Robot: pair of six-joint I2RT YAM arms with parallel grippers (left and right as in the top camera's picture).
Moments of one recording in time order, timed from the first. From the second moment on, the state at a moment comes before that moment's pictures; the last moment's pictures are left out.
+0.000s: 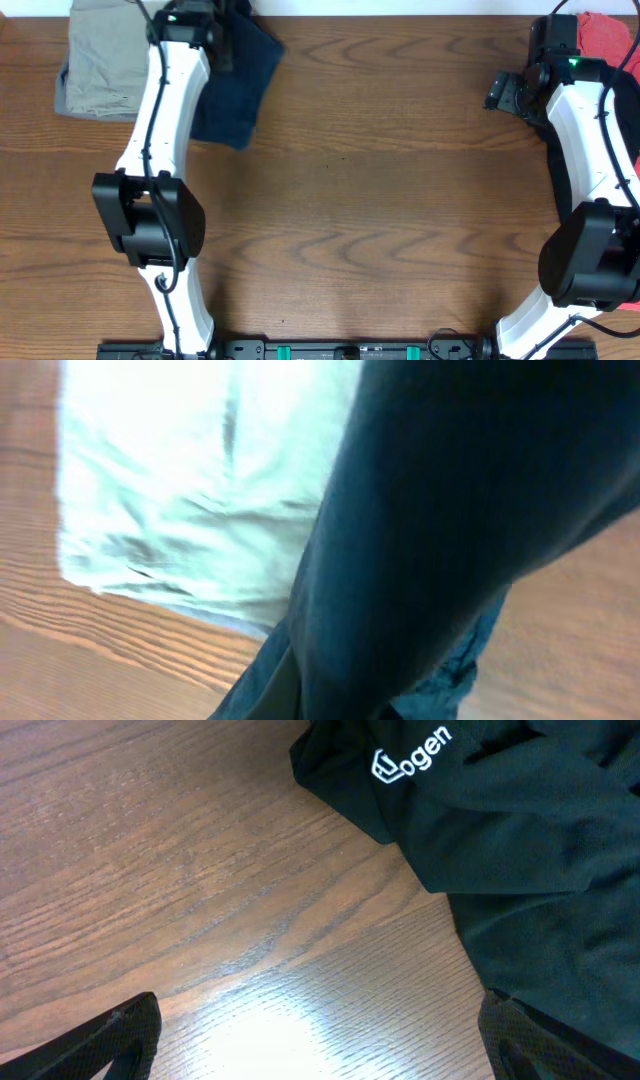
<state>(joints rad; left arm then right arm) -0.08 2.11 2.08 -0.99 -0.35 -0.09 -0.08 1.88 1.64 -0.94 0.20 0.31</state>
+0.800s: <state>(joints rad) 0.00 2.11 2.16 -0.89 -0.38 -0.03 -0.08 1.88 1.64 -0.94 0.20 0.31</state>
